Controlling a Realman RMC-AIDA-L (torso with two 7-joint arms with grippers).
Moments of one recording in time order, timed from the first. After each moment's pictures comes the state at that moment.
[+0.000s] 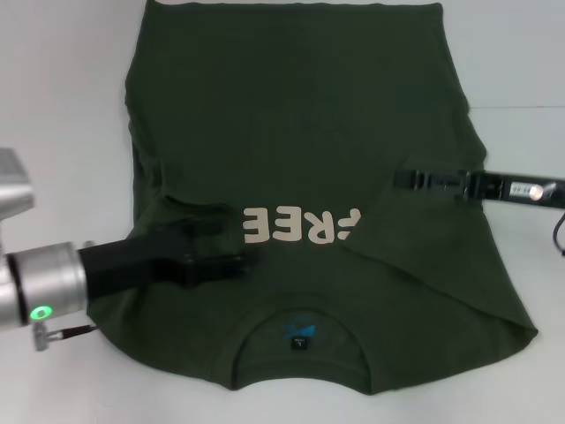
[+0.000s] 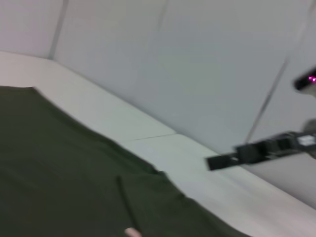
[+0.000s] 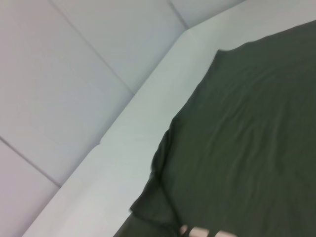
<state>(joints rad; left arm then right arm) -0.45 -2.16 0.78 0.70 1.87 1.41 -1.52 0.59 2.04 -0.76 -0.67 -1.94 -1.31 2.01</state>
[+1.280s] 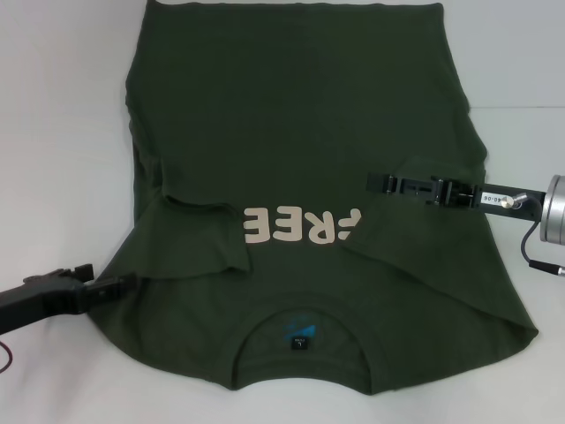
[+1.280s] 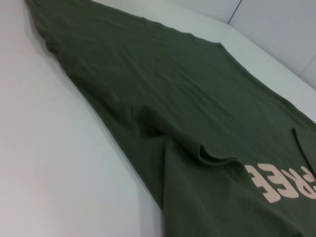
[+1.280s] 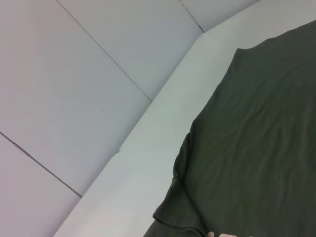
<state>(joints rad) -0.36 -2.15 0.52 0.75 2.13 1.26 -1.68 0.60 2.08 -0.74 -0.61 -1.90 -1.30 1.96</state>
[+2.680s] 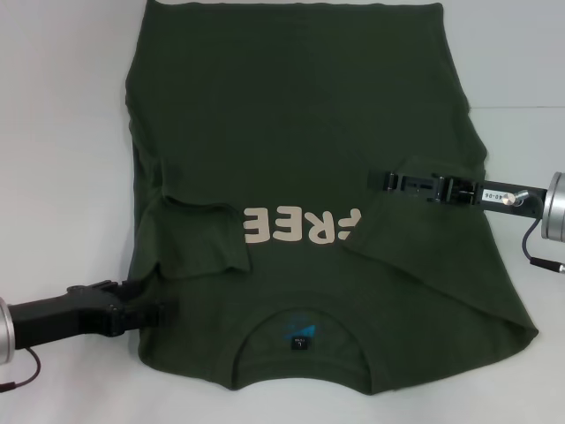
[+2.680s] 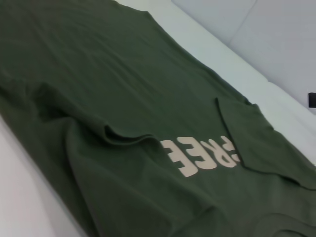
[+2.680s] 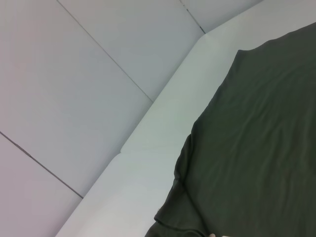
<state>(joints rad) -0.39 -2.14 0.56 0.76 2.18 1.42 -1.67 0.61 2.08 -0.74 -0.61 -1.90 -1.30 1.97</state>
